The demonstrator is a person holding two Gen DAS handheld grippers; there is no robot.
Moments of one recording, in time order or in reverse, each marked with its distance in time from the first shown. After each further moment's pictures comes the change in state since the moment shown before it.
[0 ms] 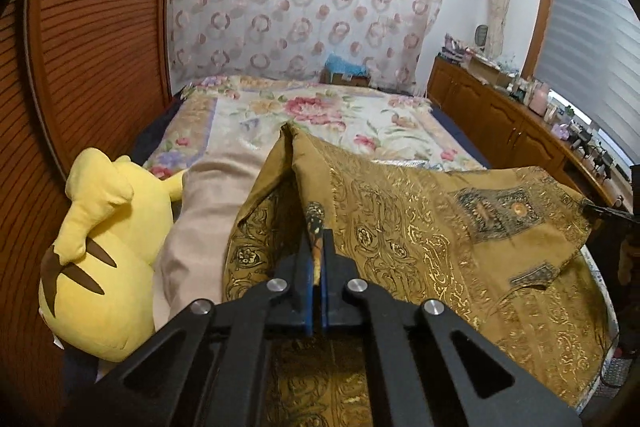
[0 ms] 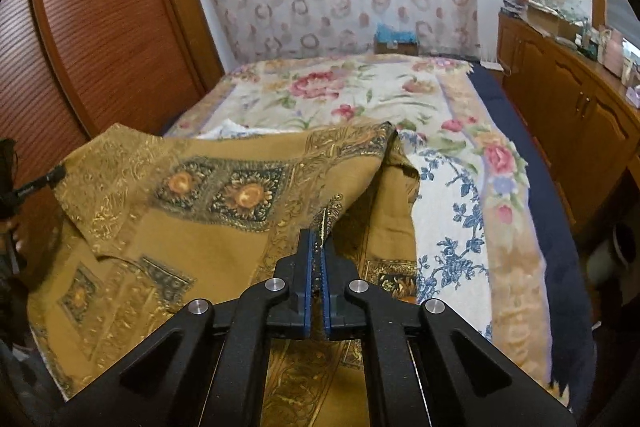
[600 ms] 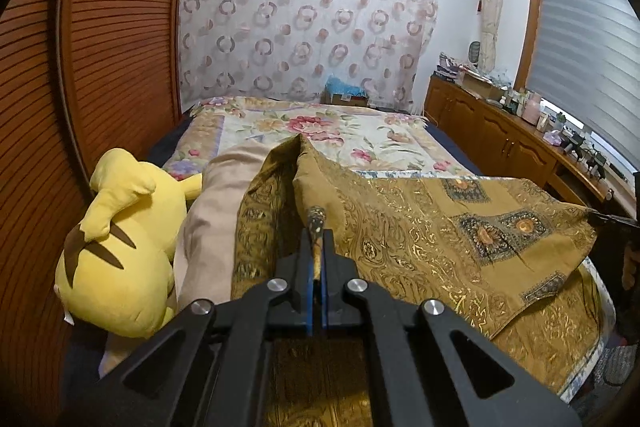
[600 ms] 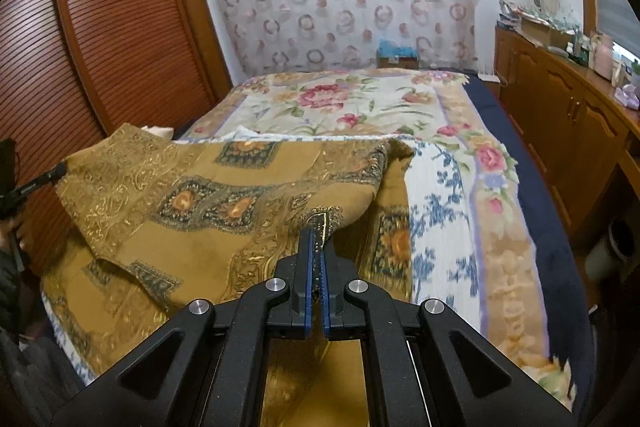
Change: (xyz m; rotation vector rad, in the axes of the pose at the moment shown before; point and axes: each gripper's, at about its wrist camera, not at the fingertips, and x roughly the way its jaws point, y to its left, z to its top) left arm -0.061 -0.004 -0.050 0.011 -0.090 0.018; right arm -0.065 0.015 -0.057 -0.015 -0.055 0.003
